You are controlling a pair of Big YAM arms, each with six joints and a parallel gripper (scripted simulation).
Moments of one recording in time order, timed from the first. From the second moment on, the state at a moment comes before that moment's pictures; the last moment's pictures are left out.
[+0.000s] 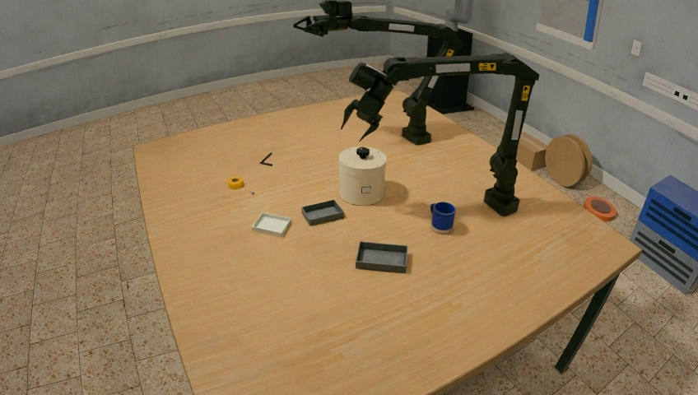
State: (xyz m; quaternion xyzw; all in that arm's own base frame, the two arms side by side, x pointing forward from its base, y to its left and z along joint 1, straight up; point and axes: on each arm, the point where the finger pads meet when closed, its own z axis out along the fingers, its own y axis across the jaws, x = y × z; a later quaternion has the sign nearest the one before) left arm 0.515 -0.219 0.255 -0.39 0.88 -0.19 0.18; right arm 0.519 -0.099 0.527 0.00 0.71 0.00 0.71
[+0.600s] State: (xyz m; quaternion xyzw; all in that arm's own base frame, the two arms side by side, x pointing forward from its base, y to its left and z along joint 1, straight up) left arm 0.548 -0.156 0.318 -0.26 0.88 -0.22 0.34; right arm 0.523 -0.068 0.516 0.00 0.71 0.00 0.71
